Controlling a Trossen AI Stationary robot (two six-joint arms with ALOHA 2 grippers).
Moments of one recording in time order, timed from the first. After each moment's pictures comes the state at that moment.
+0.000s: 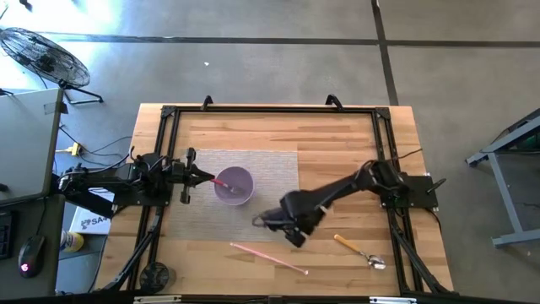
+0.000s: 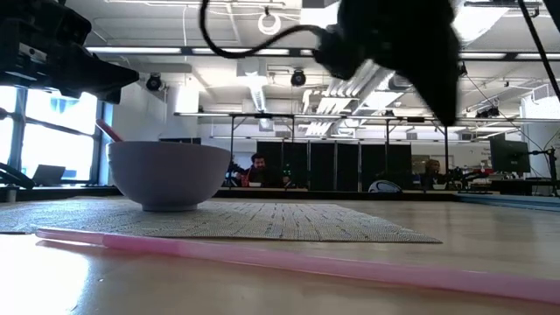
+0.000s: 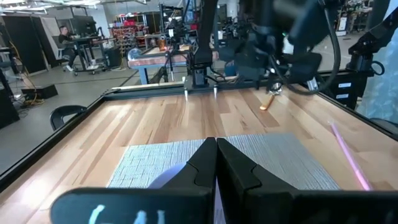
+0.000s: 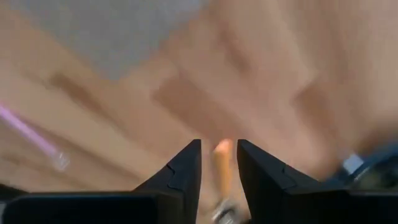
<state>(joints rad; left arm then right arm) 0.04 0.03 0.03 0.00 0.07 0.10 0.31 2.17 1.88 -1.57 -0.18 1.01</state>
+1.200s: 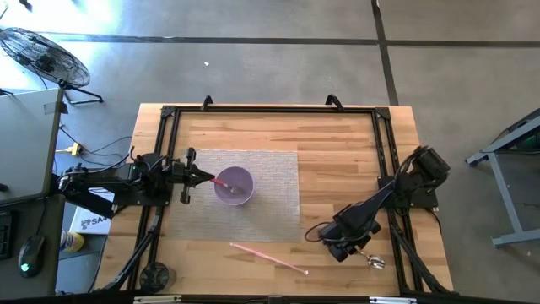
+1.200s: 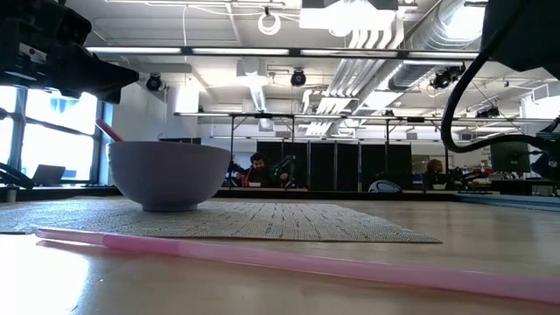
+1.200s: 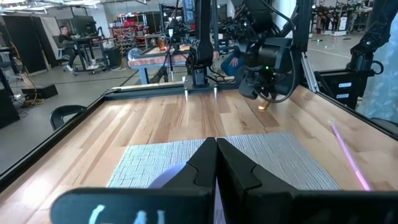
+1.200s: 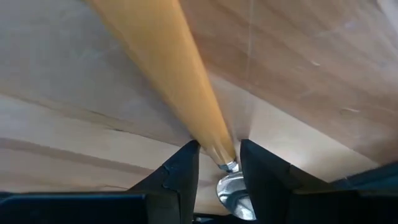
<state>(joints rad) 0.04 0.03 0.03 0.00 0.07 0.10 0.56 1.77 0.84 -0.66 -0.57 1.52</state>
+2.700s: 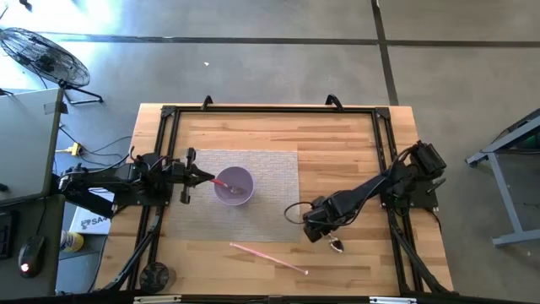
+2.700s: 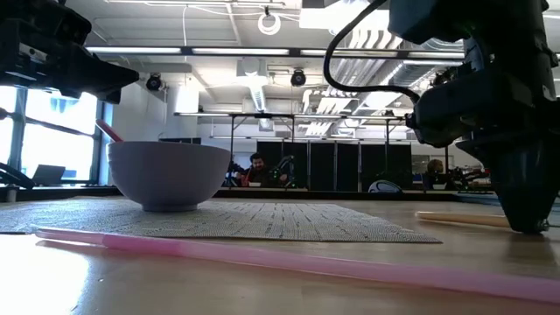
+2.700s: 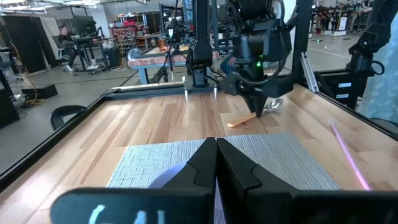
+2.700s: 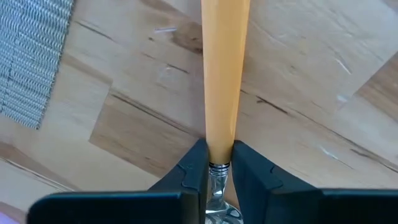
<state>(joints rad) 0.04 0.03 0.03 0.00 0.07 0.10 0.36 1.78 0.97 -0.69 -0.06 1.40</state>
